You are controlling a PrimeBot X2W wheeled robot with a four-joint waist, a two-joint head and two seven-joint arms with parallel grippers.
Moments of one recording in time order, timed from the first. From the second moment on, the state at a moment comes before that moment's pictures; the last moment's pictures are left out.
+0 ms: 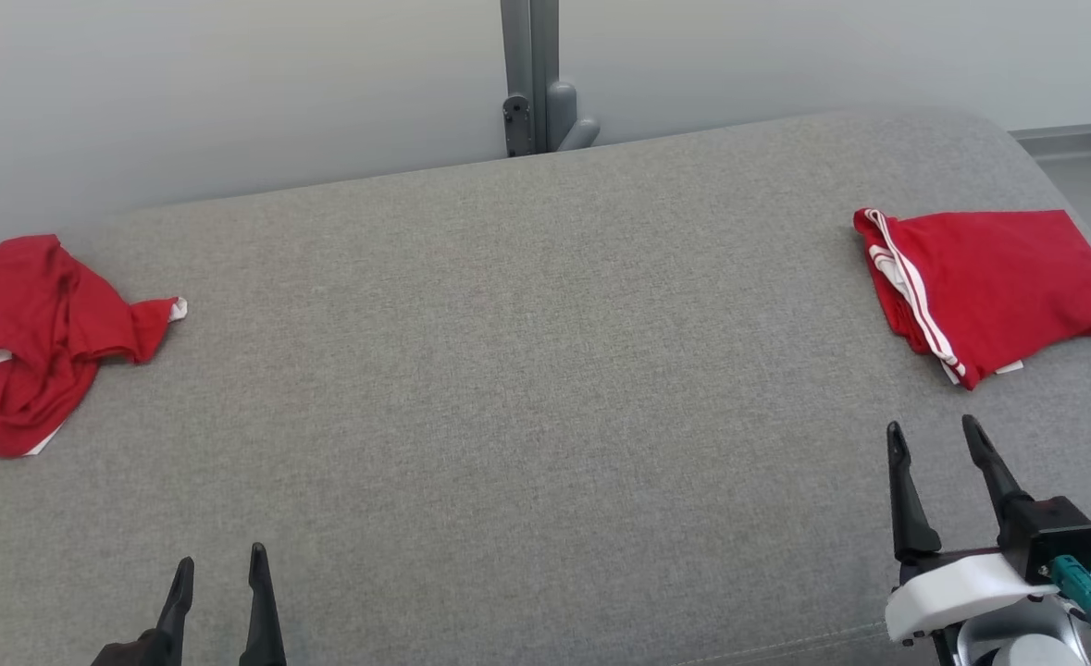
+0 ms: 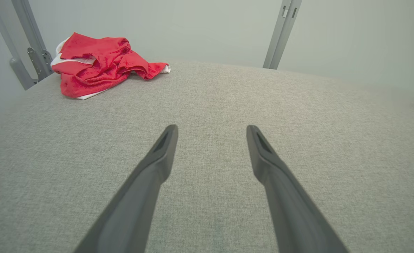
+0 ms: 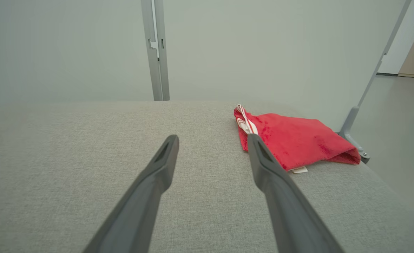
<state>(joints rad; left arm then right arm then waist) 0.13 0.05 0.04 0.21 -0.24 -0.07 -0.26 0.01 -0.06 -0.10 0.15 0.00 0.13 -0.26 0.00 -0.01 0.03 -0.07</state>
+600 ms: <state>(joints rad) 0.13 0.05 0.03 0.27 -0.26 -0.07 -0.26 0.03 -0.05 -0.05 0.20 0.04 0.13 -0.26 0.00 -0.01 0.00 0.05</state>
